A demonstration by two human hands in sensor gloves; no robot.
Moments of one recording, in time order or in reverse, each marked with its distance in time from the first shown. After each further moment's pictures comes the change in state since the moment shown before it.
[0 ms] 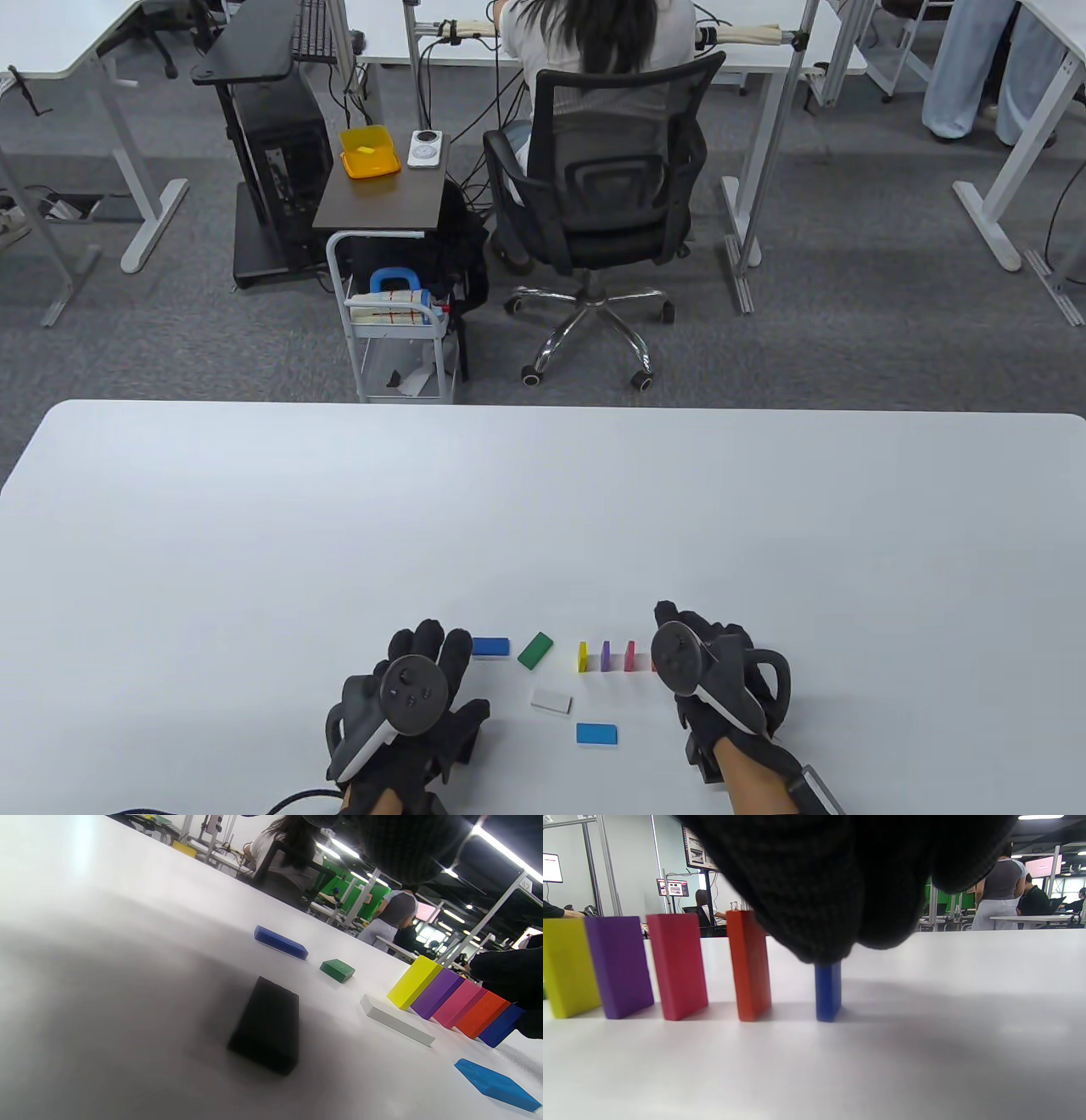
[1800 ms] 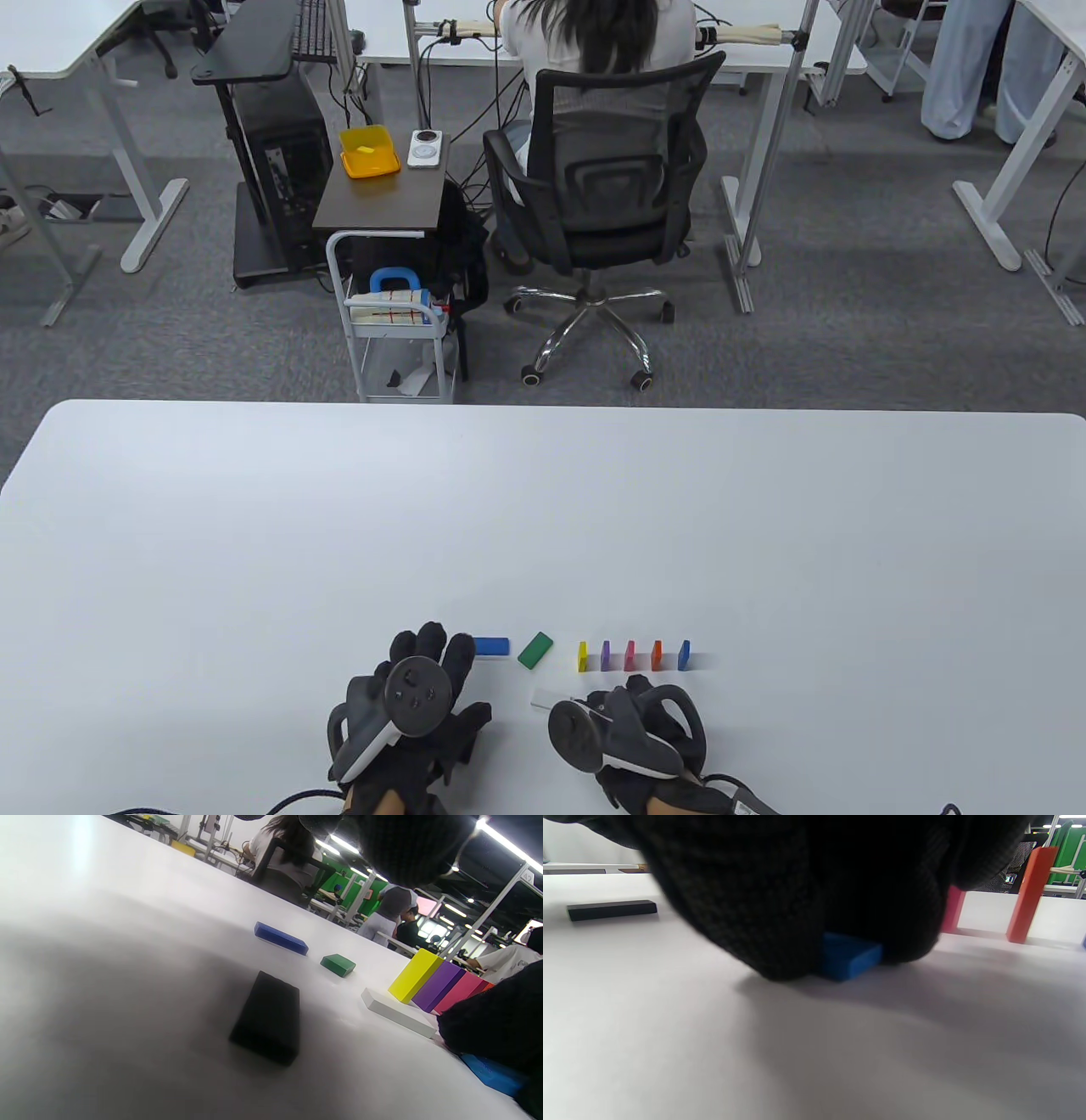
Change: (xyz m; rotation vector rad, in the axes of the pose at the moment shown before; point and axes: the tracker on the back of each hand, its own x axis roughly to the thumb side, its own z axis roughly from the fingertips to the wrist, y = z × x) left_hand 0.003 -0.002 0.000 -0.009 0.002 -0.022; right_hand 0.099 0.015 0.051 0.190 -0.420 0.068
